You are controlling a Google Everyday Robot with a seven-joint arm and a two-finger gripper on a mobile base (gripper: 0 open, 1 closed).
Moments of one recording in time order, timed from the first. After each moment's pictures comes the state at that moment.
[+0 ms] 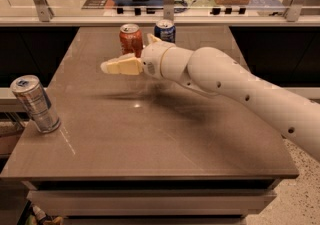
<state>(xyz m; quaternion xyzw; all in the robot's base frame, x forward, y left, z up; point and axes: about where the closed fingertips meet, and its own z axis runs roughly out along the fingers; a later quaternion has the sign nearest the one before) 0.648 0.085 0.895 -0.33 0.68 0.29 0.59</state>
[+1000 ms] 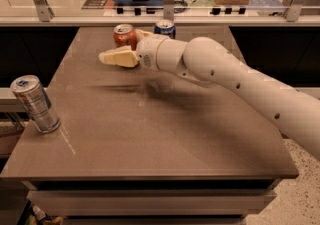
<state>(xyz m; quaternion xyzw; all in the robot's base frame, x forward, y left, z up) 0.667 0.102 0.899 -0.35 0.66 0.30 0.59</state>
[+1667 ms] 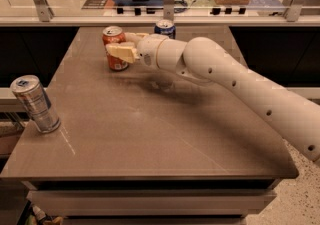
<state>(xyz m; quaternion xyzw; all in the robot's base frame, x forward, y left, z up) 0.683 0.104 0.893 -0.35 0.65 0.32 0.59</state>
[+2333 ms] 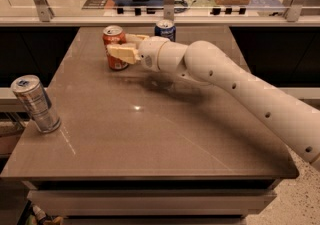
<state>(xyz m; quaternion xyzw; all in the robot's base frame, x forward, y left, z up) 0.688 0.102 0.885 -0.34 0.65 0.33 0.59</state>
